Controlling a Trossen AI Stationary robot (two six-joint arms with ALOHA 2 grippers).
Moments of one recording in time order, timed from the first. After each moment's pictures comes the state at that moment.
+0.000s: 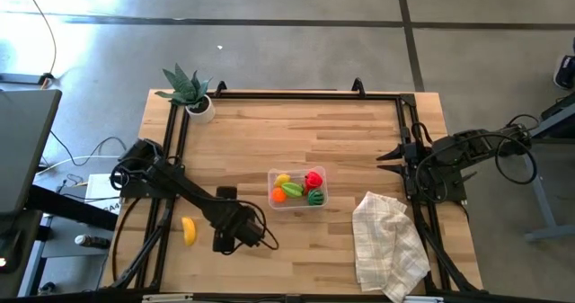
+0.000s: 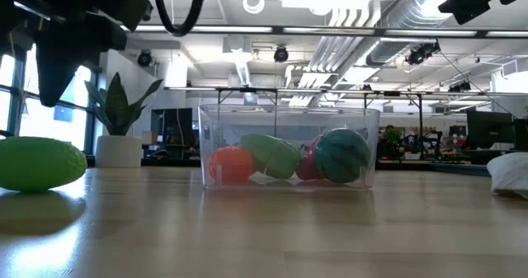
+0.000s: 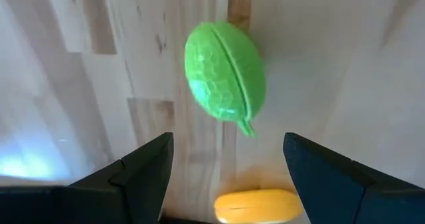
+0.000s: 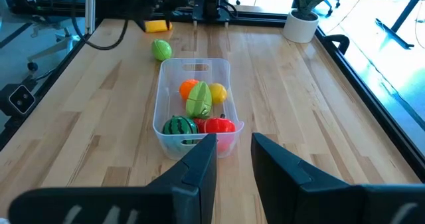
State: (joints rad) left arm -0.43 1.83 1.36 -1.32 -0.02 -0.56; right arm 0.33 0.41 0.69 -0.72 0.33 0.08
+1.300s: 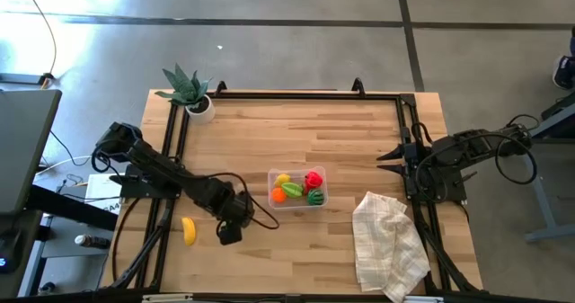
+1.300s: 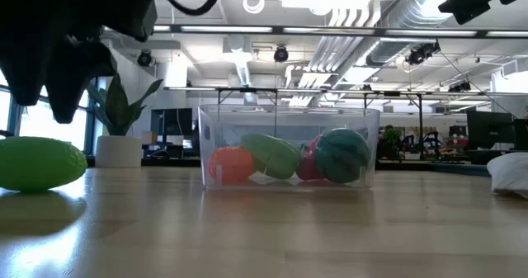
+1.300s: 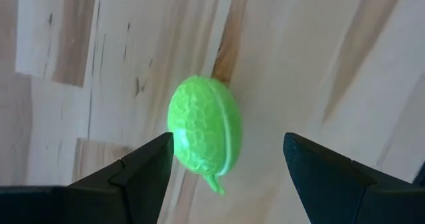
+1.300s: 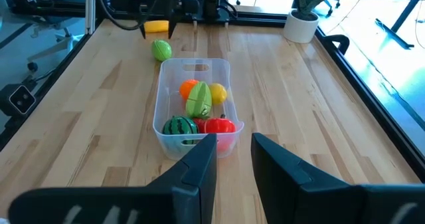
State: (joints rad) left arm -0.34 1.58 1.04 -0.88 0.03 -0.72; right arm 0.33 0.41 0.69 -0.72 0.33 0.08
